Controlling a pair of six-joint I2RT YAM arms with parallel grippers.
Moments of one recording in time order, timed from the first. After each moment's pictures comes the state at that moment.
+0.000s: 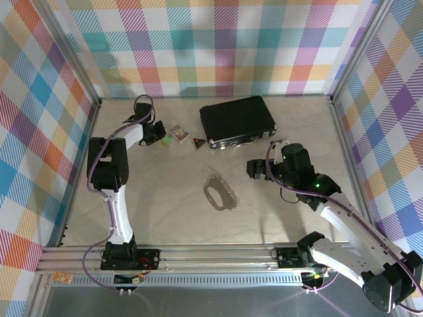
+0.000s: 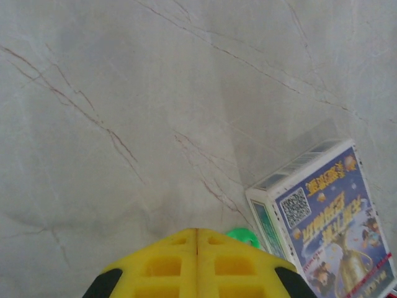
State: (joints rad) left arm -0.05 2.14 1.53 -0.37 0.16 -0.51; right arm 0.53 0.91 0.81 -0.52 -0.03 0.39
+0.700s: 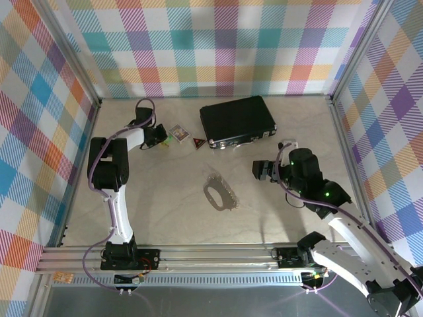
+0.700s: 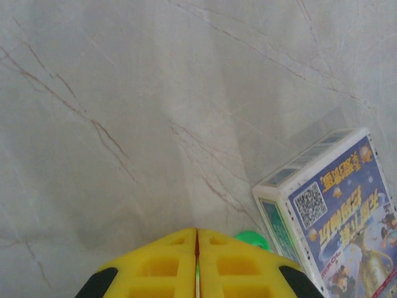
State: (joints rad) left arm -0.06 2.14 1.43 -0.25 0.18 -0.50; right arm 0.54 0.79 0.81 -0.57 0.06 0.39
